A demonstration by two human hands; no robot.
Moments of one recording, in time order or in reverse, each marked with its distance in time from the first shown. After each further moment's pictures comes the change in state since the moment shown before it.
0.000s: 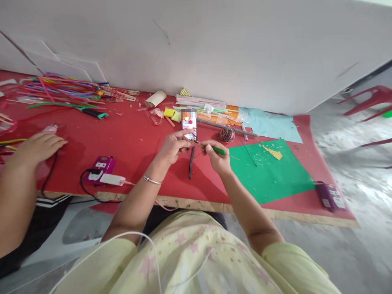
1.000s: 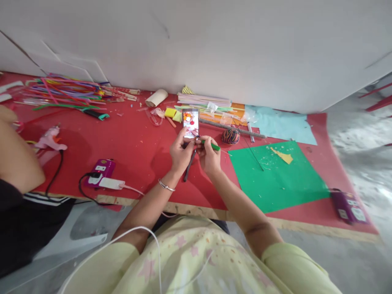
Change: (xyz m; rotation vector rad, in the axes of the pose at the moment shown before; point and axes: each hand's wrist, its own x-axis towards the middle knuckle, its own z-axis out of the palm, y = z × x) left_hand 0.023 -0.061 0.024 0.277 0.399 0.448; right_hand 0.027 0.038 0.040 0.438 0.275 0.234
